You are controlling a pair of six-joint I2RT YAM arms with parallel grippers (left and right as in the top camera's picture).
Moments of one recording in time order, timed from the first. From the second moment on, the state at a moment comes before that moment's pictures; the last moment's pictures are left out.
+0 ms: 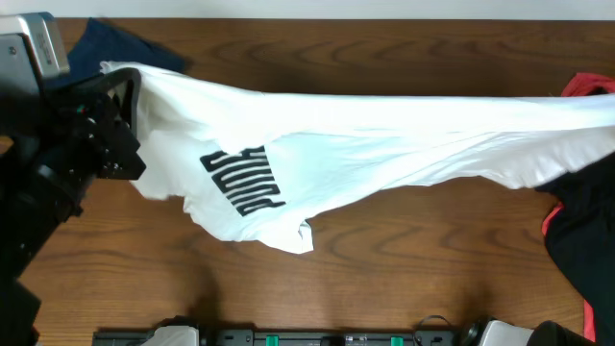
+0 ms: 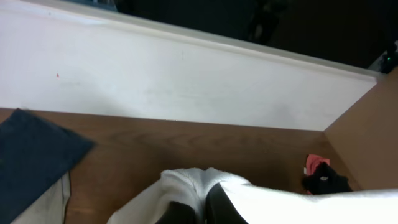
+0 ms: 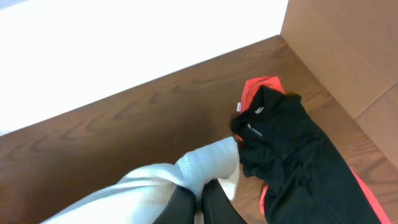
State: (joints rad) left arm -0.01 1.33 2.42 -1.42 0.28 -0.25; right arm -0.45 1.47 2.51 -1.64 -0.16 0.08
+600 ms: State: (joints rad) left arm -0.01 1.82 2.42 -1.31 0.36 -0.24; right arm -0.40 1.80 2.51 -1.59 -0.20 0.07
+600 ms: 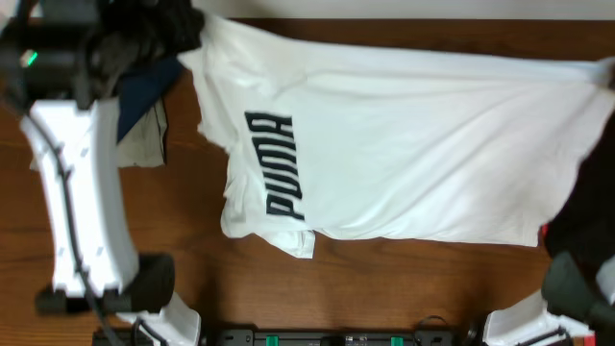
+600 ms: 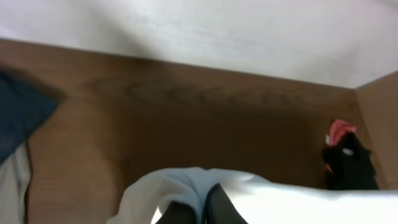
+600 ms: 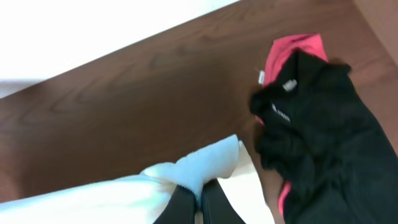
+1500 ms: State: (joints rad) left arm 0.20 1.95 2.60 -1.11 0.83 -0.49; right arm -0.44 1.81 2.53 -1.19 -0.38 0.26
